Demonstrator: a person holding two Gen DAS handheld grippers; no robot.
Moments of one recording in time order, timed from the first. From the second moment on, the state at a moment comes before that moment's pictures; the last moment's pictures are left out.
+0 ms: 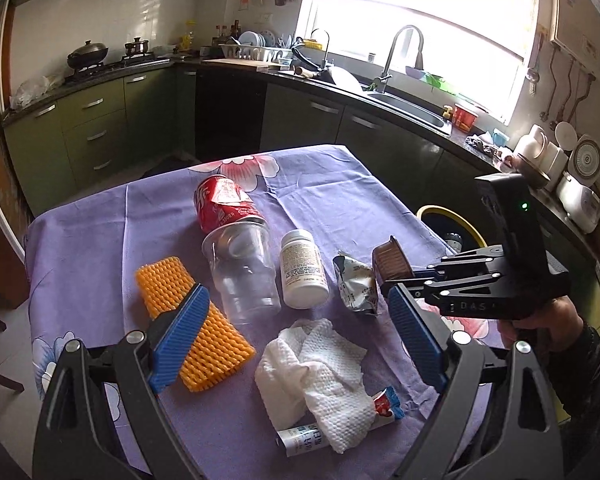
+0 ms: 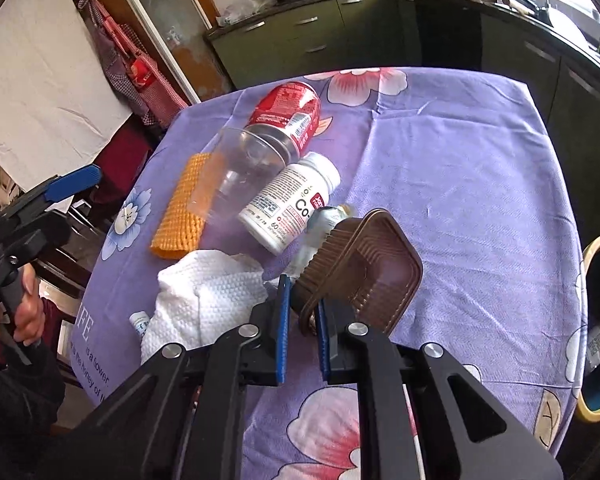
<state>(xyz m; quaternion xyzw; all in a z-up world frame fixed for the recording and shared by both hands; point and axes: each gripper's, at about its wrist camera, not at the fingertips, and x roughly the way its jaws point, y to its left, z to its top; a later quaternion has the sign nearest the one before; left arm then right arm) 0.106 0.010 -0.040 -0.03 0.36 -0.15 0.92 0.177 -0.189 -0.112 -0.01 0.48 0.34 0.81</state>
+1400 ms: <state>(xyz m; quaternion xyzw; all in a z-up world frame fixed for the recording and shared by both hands) 0.121 -0.033 -0.051 0.03 0.40 -0.14 0.90 0.249 -0.479 -0.155 0.01 0.50 -0.01 0.87</state>
